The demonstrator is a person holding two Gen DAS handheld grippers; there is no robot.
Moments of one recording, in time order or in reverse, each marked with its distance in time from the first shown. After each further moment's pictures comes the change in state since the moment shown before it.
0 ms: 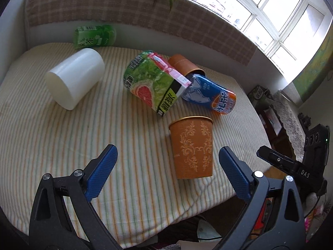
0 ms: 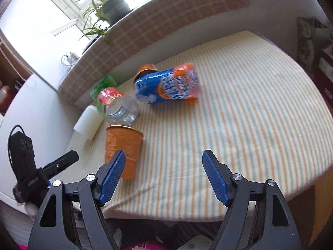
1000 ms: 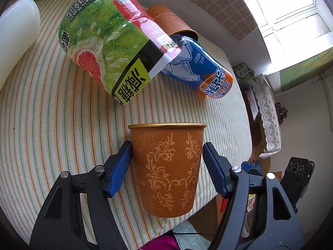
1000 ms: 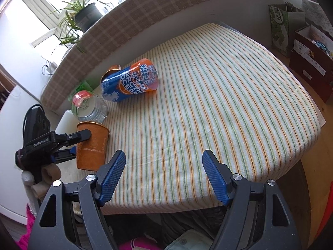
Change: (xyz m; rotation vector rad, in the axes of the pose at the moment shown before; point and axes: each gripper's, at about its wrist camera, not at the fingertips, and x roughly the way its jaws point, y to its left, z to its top) left arm 0.094 -0.006 0.030 -0.084 0.290 -0.203; right arm -0.005 -0.041 -0.019 0.090 0.001 -0.084
